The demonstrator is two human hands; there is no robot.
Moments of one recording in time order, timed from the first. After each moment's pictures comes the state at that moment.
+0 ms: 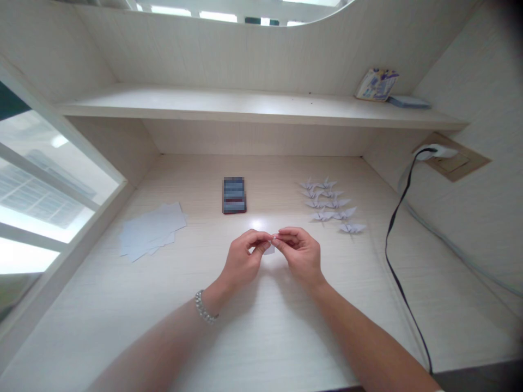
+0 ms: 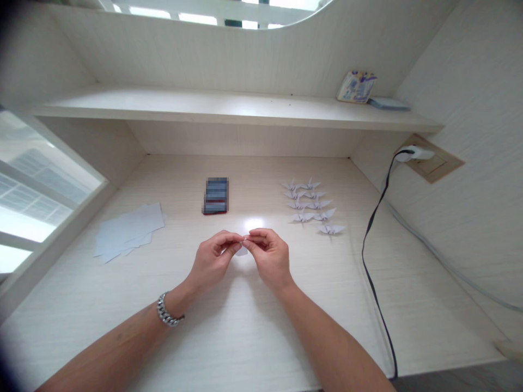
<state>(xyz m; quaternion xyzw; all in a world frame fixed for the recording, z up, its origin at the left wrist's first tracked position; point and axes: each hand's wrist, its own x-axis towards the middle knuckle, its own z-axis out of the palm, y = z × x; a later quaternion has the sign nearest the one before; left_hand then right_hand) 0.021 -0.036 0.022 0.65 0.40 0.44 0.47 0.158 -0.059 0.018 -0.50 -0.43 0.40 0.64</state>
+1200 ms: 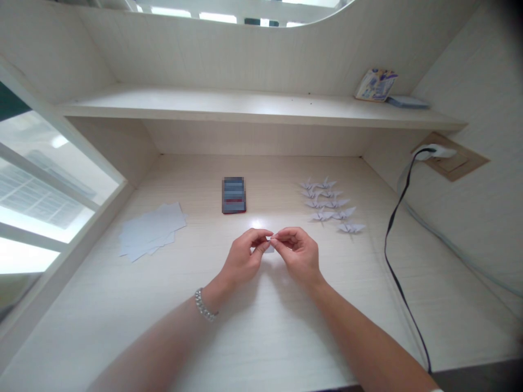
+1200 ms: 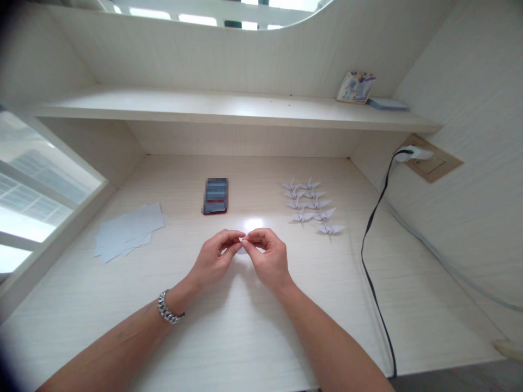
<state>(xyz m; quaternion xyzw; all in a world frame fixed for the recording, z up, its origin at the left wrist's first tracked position) 0.019 -0.032 0.023 0.70 0.39 0.40 0.44 0.158 -0.061 0.020 -0.51 -0.48 0.36 0.62</state>
